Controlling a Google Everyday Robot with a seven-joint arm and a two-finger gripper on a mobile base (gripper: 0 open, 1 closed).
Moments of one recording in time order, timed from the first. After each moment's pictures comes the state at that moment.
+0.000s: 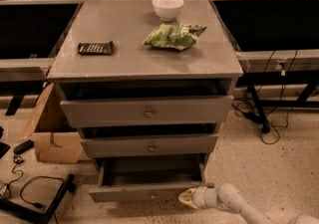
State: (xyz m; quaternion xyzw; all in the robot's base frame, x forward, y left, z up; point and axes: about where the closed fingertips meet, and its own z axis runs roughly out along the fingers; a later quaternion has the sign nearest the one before) arm 0.523 -0.129 0.136 -0.55 0.73 0.22 0.35
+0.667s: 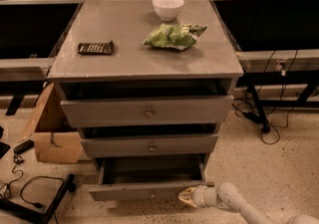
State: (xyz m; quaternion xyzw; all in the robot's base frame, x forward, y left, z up) arm 0.529 -0.128 0.137 -0.55 0.72 0.22 0.36
